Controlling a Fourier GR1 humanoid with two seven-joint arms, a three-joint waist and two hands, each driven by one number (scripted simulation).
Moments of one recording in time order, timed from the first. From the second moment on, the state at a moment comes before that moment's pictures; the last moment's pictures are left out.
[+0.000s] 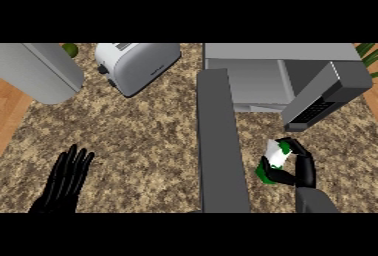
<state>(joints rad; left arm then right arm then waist) 0.38 0.20 -0.16 -1.87 0.26 -0.13 -0.39 -0.35 -0.15 -0.17 -0.42 -0.01 -0.29 -1.05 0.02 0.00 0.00</state>
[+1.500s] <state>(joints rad) 0.36 0.19 -0.01 -1.79 0.30 -0.26 -0.39 -0.50 -0.05 -0.08 -0.68 0.07 -0.43 -0.75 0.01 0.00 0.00</state>
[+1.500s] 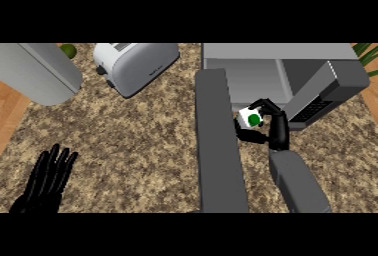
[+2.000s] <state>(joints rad) 0.33 0.19 0.00 -1.77 0.31 -0.28 -0.37 -0.77 -0.14 -0.11 -0.38 0.17 -0.57 -0.65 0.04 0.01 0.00</state>
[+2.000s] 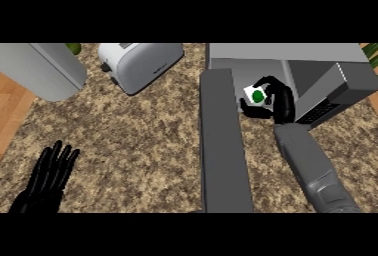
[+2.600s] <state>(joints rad) 0.27 0.20 -0.01 -1.73 0.24 -0.27 -0.37 -0.95 -0.23 -0.12 -0.16 0.24 -0.77 -0.58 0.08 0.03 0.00</state>
